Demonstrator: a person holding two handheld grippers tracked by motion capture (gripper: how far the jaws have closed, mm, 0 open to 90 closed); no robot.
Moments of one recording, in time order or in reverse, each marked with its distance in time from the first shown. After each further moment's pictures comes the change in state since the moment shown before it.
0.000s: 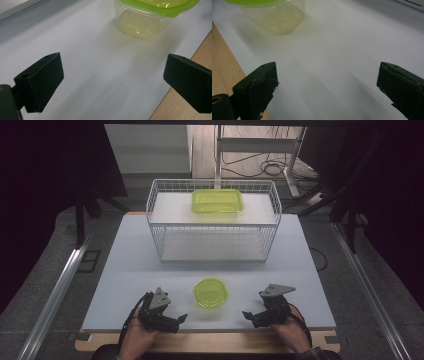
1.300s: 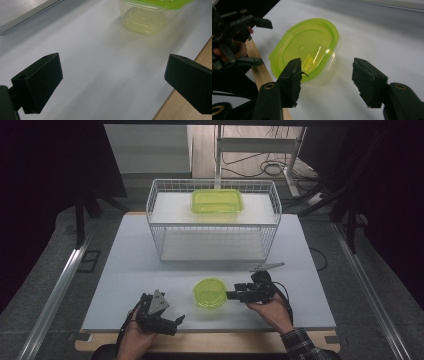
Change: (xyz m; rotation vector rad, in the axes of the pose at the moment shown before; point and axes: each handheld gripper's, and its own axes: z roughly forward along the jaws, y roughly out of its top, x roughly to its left) left arm -0.002 -0.006 -0.005 -0.005 0.055 0.059; right arm -0.006 0.064 0.022 -0.020 0.286 0.269
